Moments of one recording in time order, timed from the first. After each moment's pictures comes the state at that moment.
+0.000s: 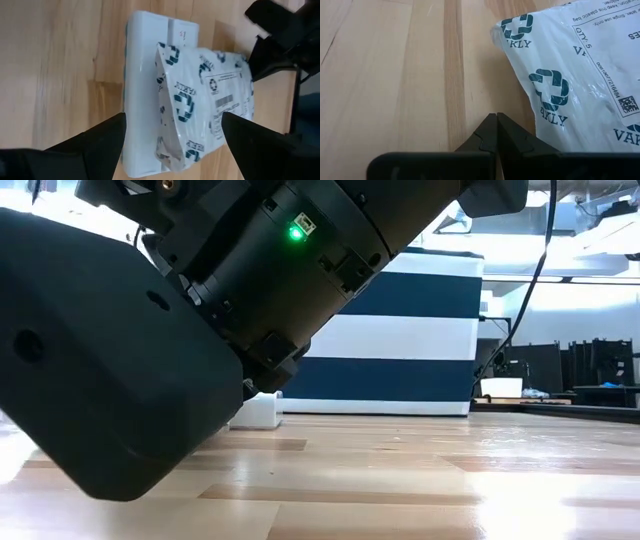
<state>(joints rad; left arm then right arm) 0.23 1.42 0.99 -0.81 0.44 -0.01 0.52 2.47 1.82 -0.23 0.55 0.24</state>
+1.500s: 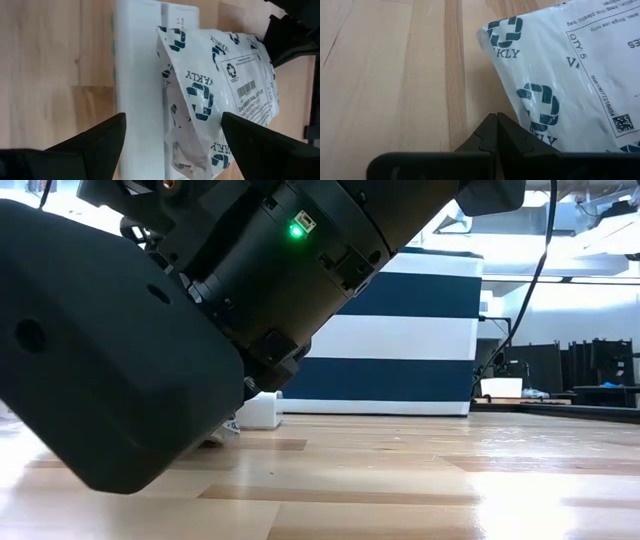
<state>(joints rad) 0.16 1.48 0.94 -0.72 0.41 0.02 0.51 2.47 1.83 -0.25 0.53 0.25</state>
